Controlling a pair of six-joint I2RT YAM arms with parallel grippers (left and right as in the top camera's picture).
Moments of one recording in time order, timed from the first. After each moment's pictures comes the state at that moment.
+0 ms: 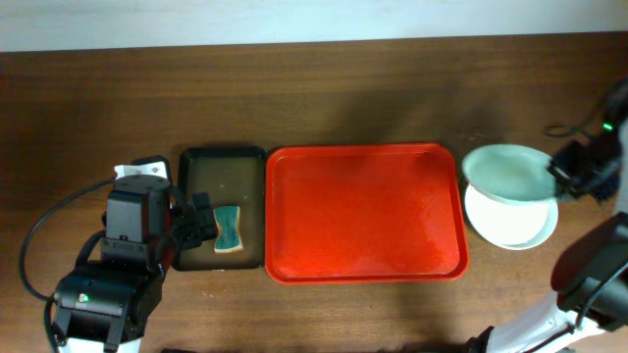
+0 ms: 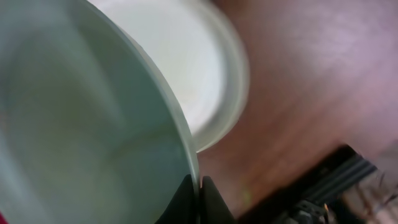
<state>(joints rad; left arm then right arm) -0.18 0.93 1.13 -1.05 -0.24 -0.28 -0.54 1.91 1.75 -1.54 0.01 0.46</state>
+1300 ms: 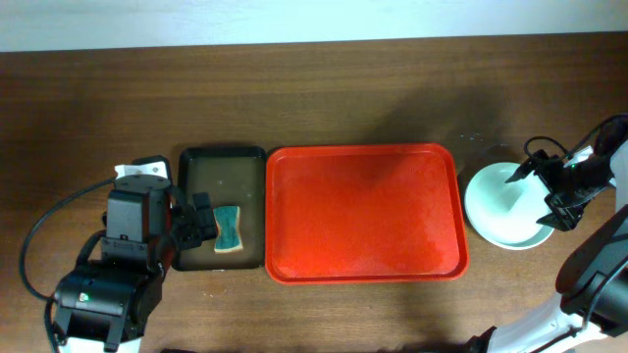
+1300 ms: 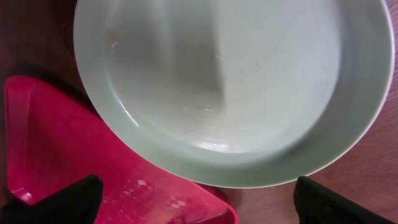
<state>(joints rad) -0.18 0.93 1.13 -1.05 -0.24 -0.28 -0.59 1.90 1.47 -1.25 -0.32 0.31</state>
